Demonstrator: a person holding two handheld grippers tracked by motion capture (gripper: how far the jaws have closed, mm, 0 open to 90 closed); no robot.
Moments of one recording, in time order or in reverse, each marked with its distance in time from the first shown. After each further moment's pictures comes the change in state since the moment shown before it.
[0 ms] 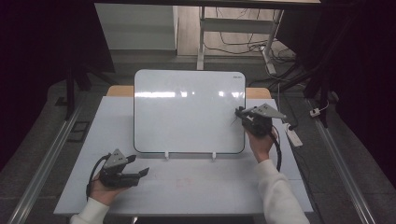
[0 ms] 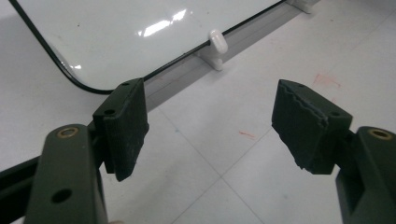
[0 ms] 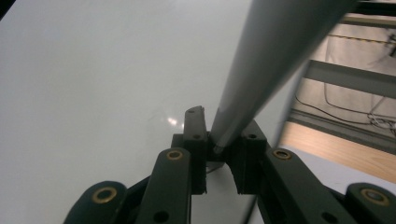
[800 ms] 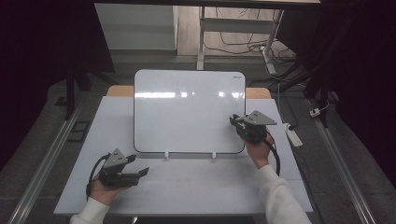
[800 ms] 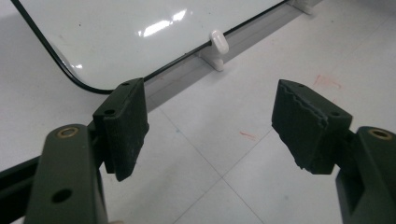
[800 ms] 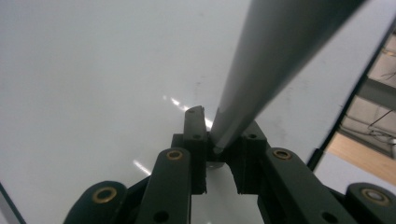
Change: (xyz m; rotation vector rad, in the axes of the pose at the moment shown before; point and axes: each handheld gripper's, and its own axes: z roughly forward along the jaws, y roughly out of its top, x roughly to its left) left arm 0.001 -0.001 0.002 0.006 0.000 -0.007; right arm 0.021 -0.011 -0.004 0.075 0.058 -0.133
